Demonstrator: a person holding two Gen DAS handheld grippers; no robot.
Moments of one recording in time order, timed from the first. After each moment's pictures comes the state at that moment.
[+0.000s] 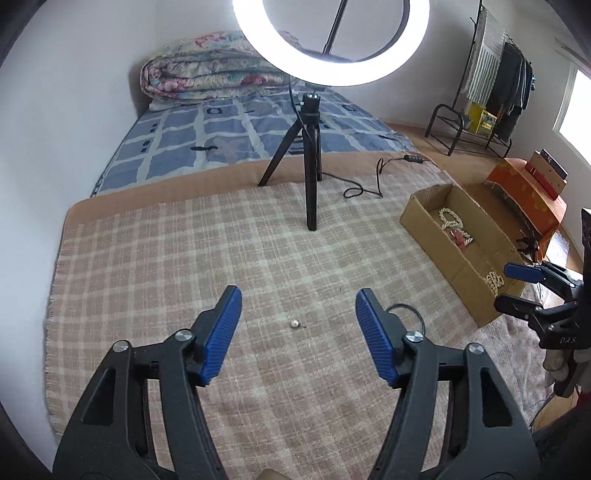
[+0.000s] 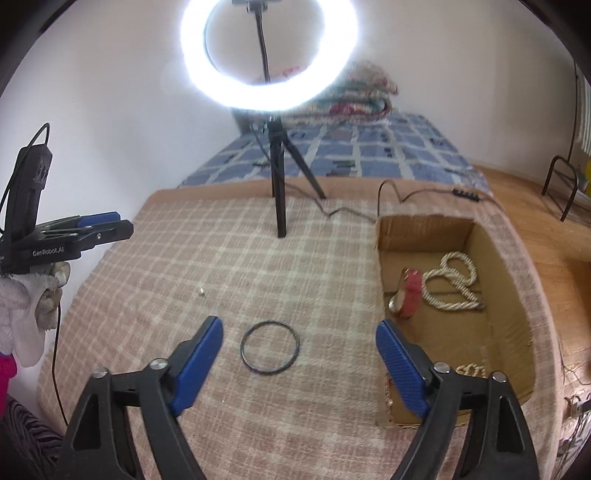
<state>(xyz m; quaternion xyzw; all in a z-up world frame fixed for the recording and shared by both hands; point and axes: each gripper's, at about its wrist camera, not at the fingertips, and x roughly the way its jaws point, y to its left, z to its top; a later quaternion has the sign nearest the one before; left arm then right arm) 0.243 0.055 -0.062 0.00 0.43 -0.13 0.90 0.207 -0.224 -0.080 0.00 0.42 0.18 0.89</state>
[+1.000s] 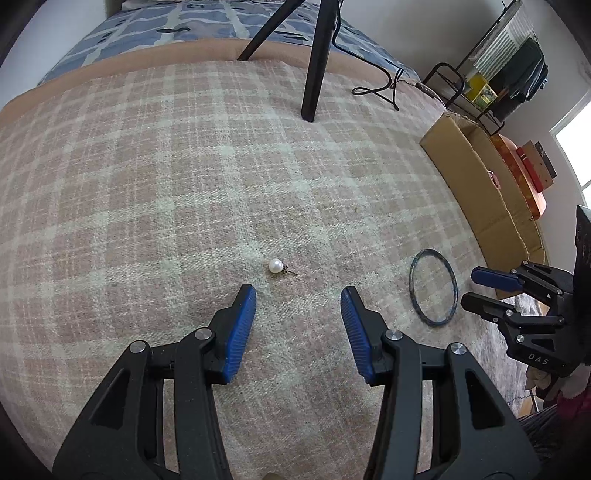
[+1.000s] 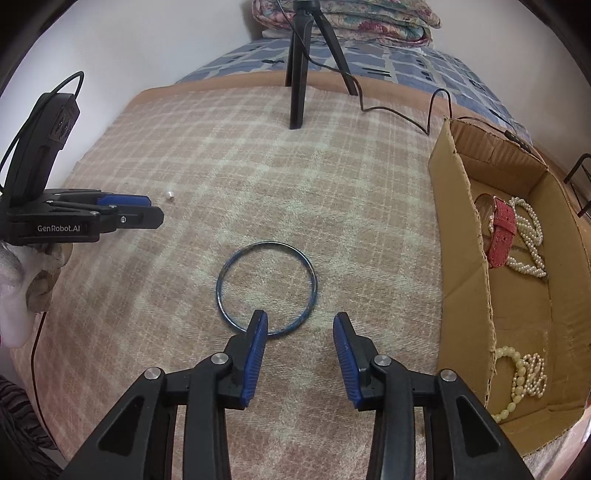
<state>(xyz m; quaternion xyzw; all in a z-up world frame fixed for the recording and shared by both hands) 0.291 0.046 -0.185 -0.07 0.55 -0.18 0.81 0.238 -0.181 -0.170 -0.08 0.54 0.19 0.82</state>
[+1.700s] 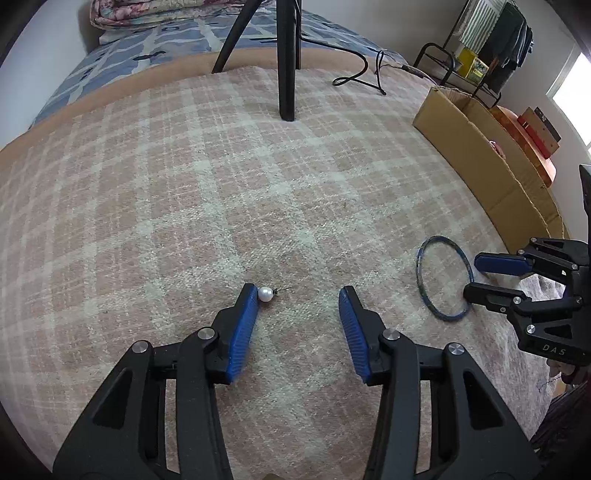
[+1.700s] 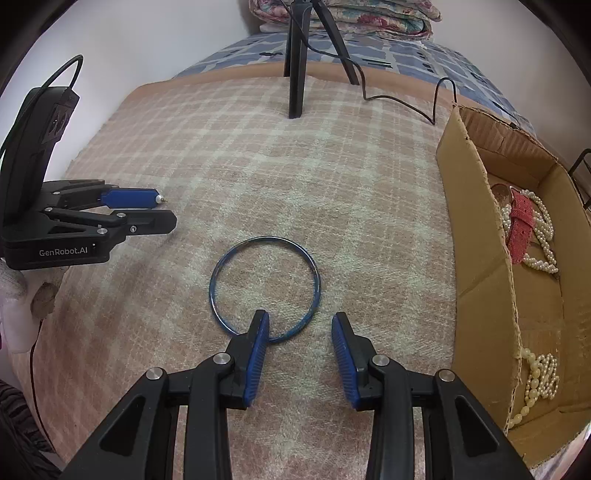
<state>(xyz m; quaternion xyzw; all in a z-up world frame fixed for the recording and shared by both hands) 0.290 0.022 -0.190 0.01 0.53 -0.18 0.83 0.242 -0.174 -0.183 -0.08 0.54 0.19 0.81</state>
